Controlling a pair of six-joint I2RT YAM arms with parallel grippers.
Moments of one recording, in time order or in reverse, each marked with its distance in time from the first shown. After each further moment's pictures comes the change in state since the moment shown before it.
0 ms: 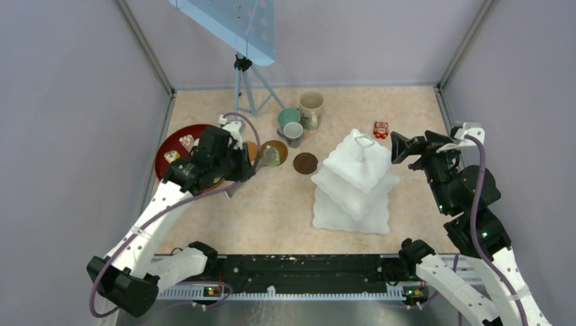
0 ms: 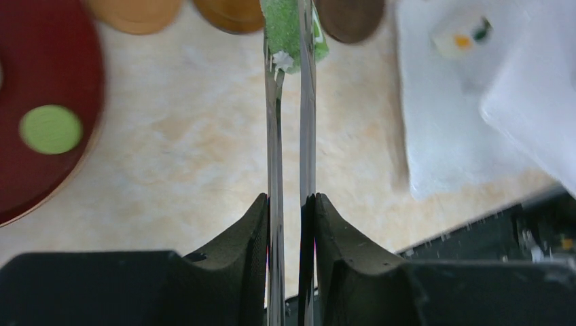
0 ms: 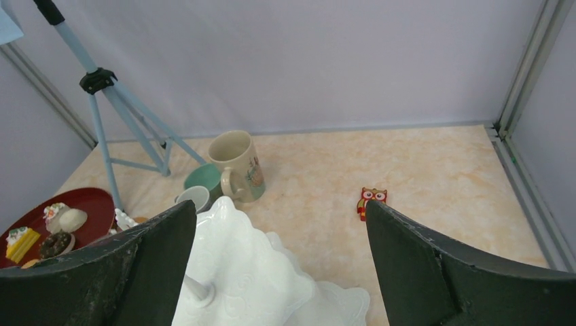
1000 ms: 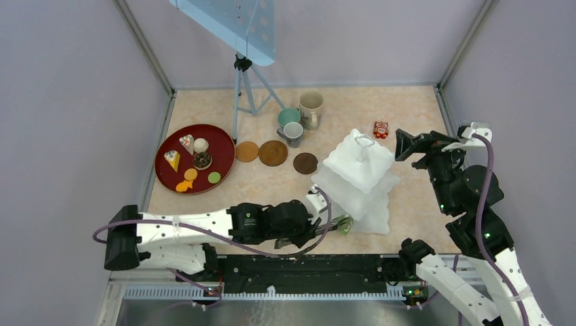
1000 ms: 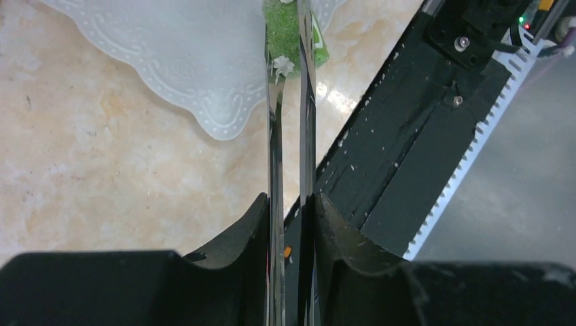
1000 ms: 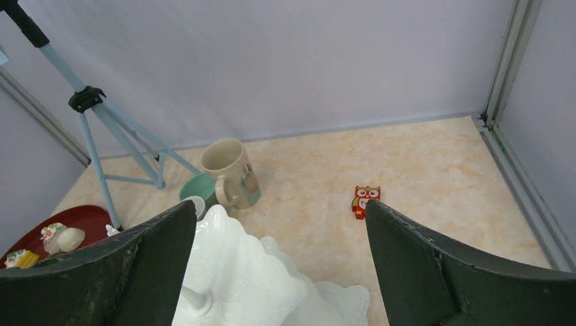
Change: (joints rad) left arm -0.957 0.101 -0.269 0.435 -0.194 -0.044; right arm 0.000 0.004 0.029 -0.019 0.075 0.032
